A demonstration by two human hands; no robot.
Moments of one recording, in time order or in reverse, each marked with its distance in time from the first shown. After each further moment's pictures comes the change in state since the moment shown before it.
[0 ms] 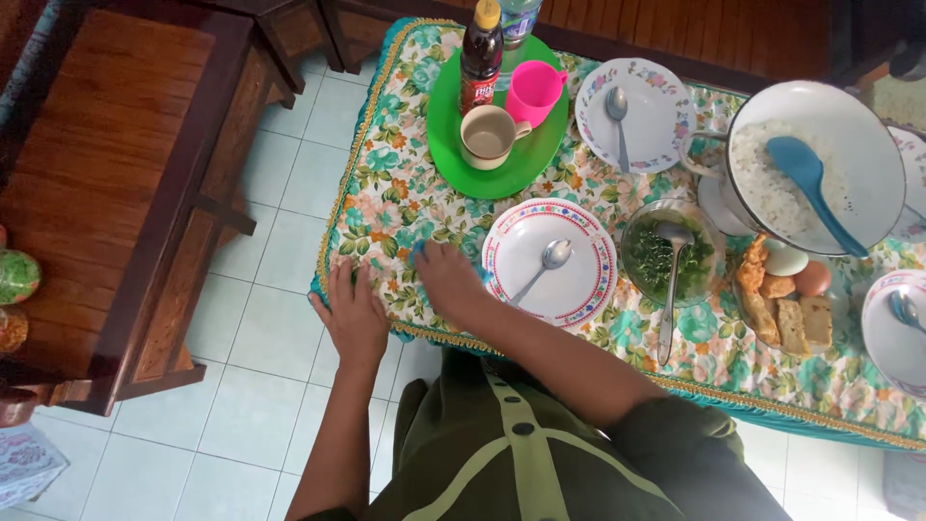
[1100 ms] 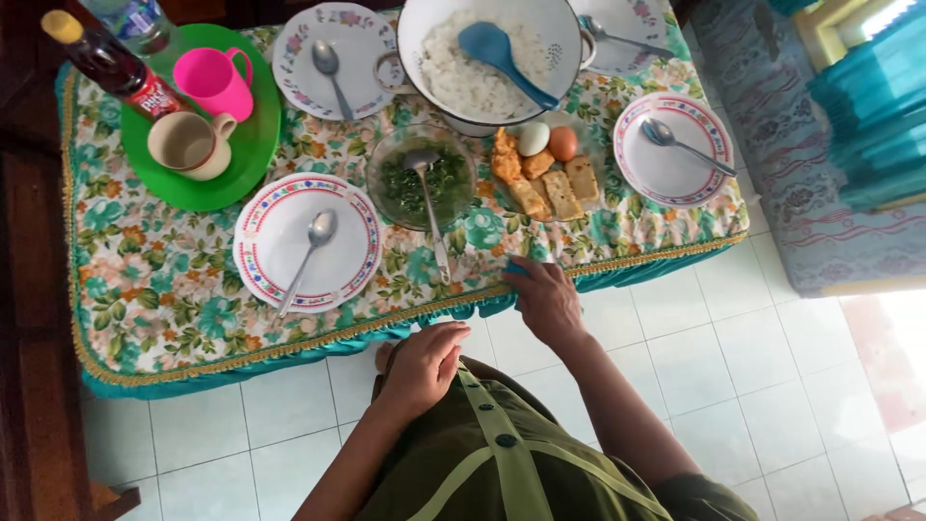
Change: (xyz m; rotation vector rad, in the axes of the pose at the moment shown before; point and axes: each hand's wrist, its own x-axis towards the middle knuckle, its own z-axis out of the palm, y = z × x) left_hand -0.164 0.323 0.012 -0.715 -0.545 0.766; right_hand -0.425 0.199 -0.097 0.046 0.326 0.584
